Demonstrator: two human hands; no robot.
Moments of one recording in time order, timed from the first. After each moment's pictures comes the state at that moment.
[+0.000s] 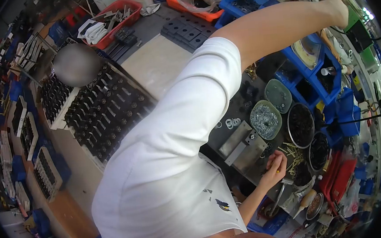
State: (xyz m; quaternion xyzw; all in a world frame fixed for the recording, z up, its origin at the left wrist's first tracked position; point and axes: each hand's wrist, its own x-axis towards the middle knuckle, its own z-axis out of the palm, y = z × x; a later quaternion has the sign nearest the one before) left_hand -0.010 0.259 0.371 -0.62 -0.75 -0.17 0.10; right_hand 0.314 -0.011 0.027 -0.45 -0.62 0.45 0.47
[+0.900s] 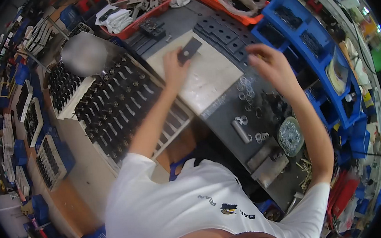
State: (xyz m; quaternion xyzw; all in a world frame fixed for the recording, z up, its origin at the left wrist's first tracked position) left_hand -0.226 -0.203 -0.044 -0.27 -0.81 -0.46 0.23; right_hand -0.040 0.041 0.166 -0.03 -0.89 0.44 0.07
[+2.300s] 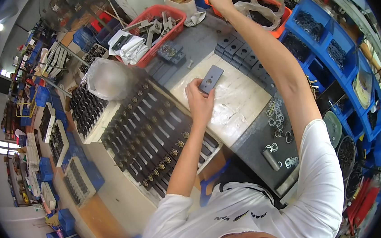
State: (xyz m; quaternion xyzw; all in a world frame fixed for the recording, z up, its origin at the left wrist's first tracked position) left_hand -0.224 -0.196 -0.037 -0.17 -0.82 -0.52 0.13; right_hand -0.465 0.065 0.097 -0.02 -0.79 0.52 0.34
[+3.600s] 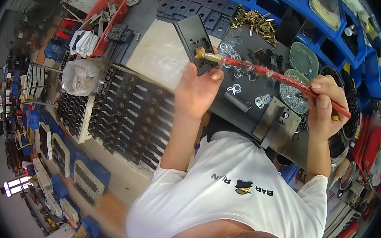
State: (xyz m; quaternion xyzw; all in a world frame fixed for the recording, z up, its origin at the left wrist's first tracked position) left_hand -0.050 -0.154 0.067 -0.07 -0.04 -0.88 -0.47; right_hand 0.165 0.035 0.164 -0.02 -0.74 0.49 0.46
